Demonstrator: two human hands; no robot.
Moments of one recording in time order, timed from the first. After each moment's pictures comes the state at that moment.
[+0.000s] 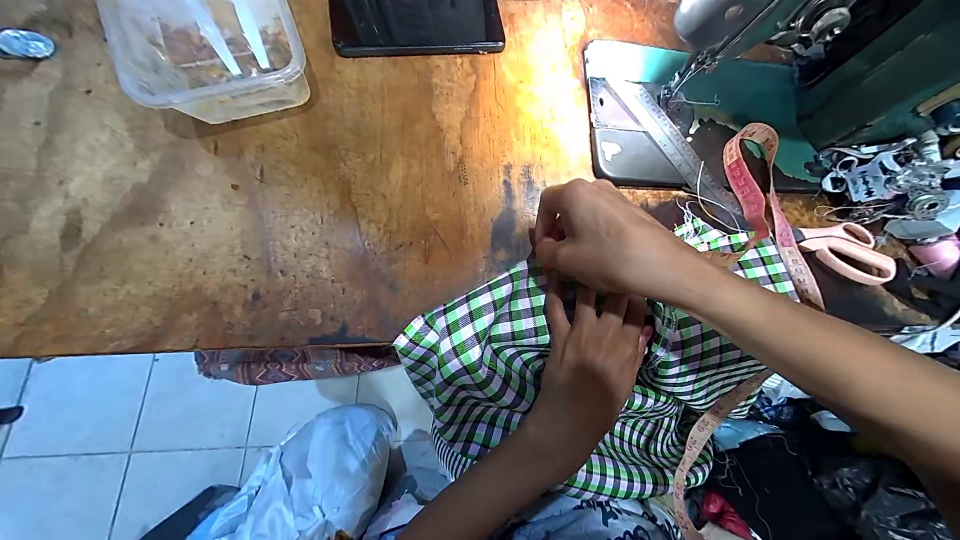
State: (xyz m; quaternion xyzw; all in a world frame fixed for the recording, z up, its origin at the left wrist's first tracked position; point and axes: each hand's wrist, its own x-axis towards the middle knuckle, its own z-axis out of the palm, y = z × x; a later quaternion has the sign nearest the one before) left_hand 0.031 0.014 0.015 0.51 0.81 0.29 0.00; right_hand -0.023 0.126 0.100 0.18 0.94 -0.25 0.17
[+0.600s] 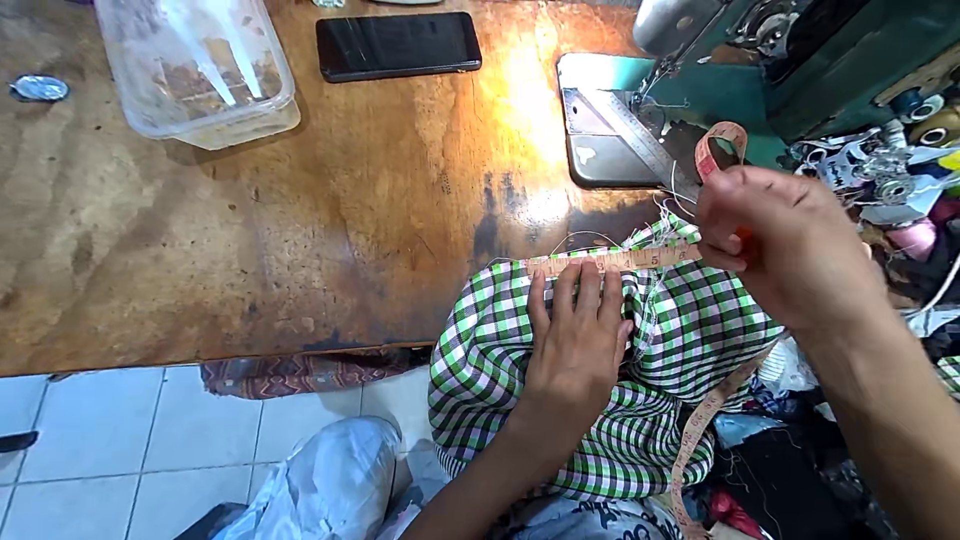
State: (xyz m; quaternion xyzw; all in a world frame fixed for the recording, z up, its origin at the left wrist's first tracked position) left_hand 0.027 0.011 0.022 0.51 0.81 0.28 0.07; right_hand 0.088 0.186 0.107 0.22 0.79 -0.54 -0.16
